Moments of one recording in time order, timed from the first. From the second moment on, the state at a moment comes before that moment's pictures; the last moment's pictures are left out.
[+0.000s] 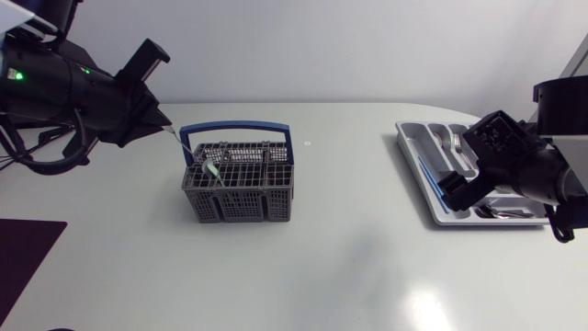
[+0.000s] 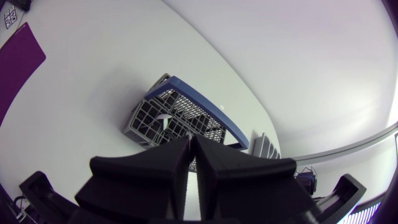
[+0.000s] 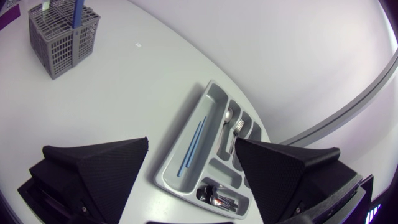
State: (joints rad) left arm -0.36 1.24 1.24 -0.76 -0.05 -1.00; right arm 0.12 1.06 0.71 -0.28 0.17 -0.60
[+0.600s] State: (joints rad) left arm -0.53 1.21 1.21 -0.81 0.11 -1.00; right arm 0.49 0.90 0.77 -0.50 -0.07 -0.37
